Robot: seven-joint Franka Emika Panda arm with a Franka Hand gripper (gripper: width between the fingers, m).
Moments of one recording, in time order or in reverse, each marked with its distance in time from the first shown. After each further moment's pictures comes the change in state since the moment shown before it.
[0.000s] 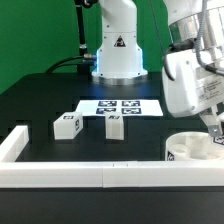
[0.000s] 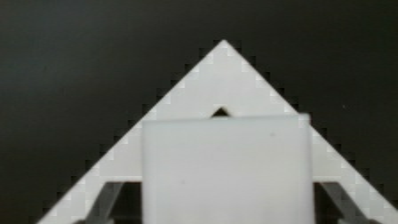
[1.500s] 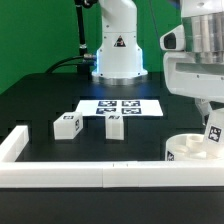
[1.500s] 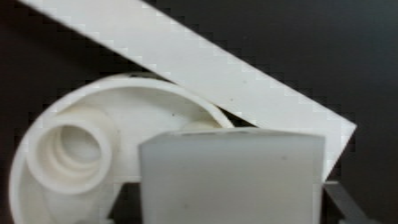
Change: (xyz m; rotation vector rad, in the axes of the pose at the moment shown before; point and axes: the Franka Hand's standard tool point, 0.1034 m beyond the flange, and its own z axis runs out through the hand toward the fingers) arm 0.006 0.009 -0.003 -0.224 0.152 -1.278
